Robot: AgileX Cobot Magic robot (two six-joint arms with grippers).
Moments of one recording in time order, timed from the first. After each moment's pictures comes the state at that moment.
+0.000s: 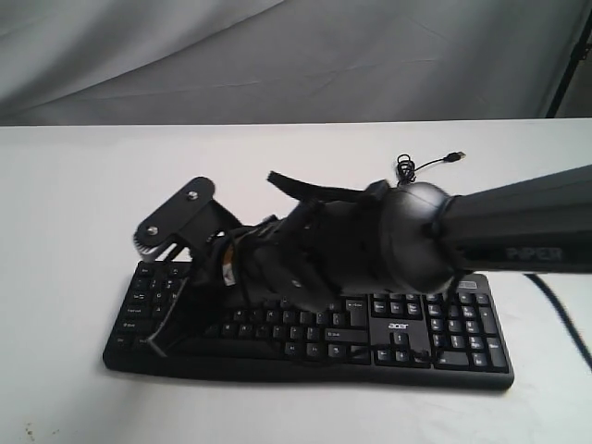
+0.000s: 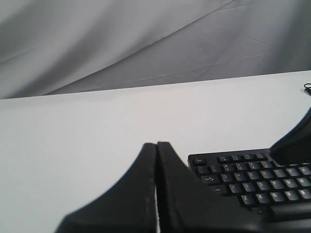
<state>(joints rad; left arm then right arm) -0.18 0.00 0.00 0.04 0.26 -0.02 0.92 2.00 -1.22 -0.08 0.15 -0.01</state>
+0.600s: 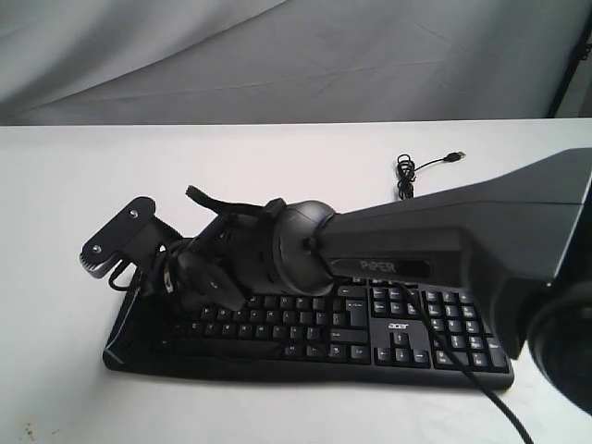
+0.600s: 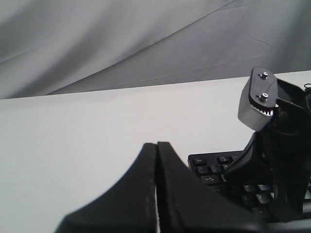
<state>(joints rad) -0.18 0.00 0.00 0.04 0.26 -0.02 0.96 2.22 -1.50 -0.07 0.26 -0.03</state>
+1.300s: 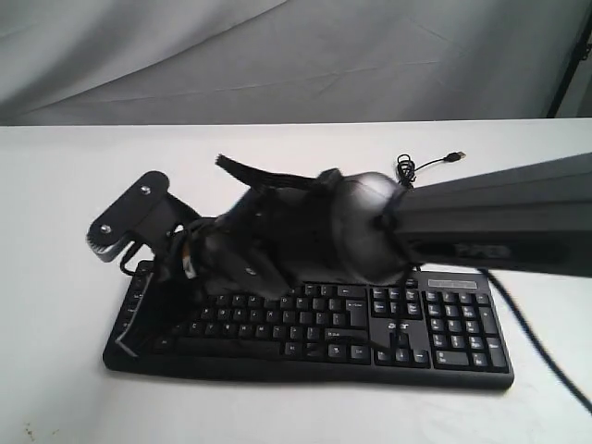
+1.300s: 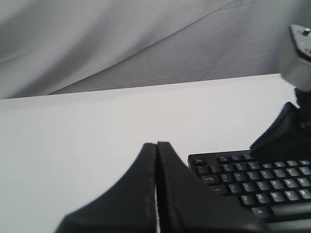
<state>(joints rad) -0.18 0.00 0.00 0.04 0.26 -0.02 0.96 2.04 -1.36 -0.10 0.27 -0.03</state>
